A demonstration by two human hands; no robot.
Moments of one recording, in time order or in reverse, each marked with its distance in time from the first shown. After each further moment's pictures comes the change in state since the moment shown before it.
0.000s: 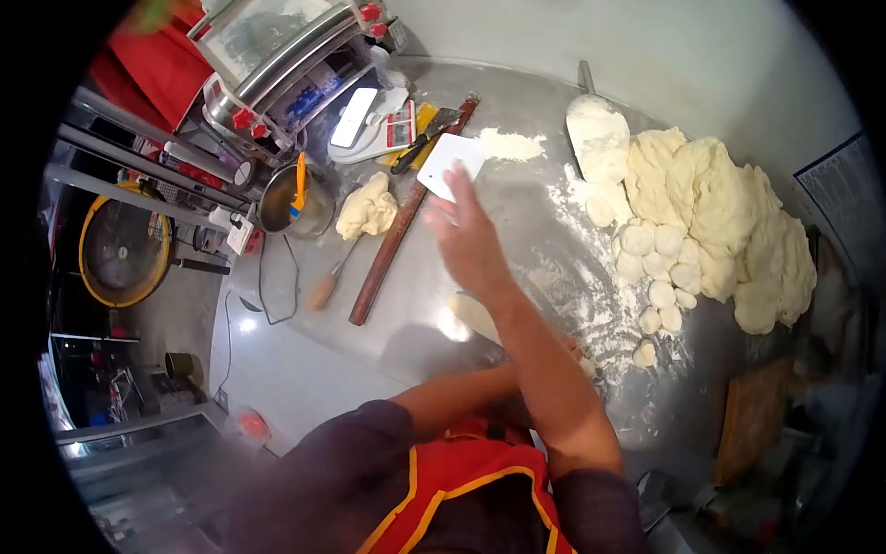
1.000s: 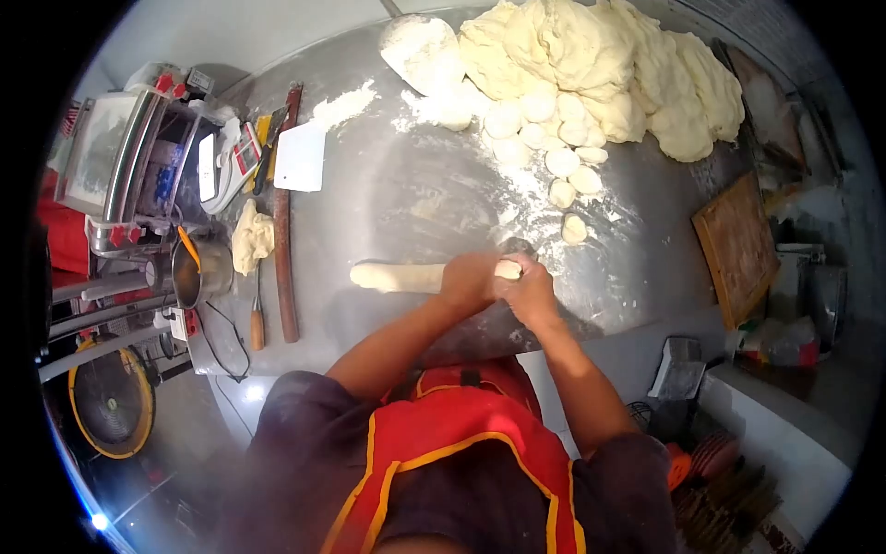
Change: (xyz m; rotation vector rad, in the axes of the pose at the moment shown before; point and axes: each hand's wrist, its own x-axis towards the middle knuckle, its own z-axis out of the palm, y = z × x) left_hand 0.026 0.076 -0.008 1.070 -0.127 -0.041; right_hand -0.225 0.072 -0.176 -0.418 0.532 0.577
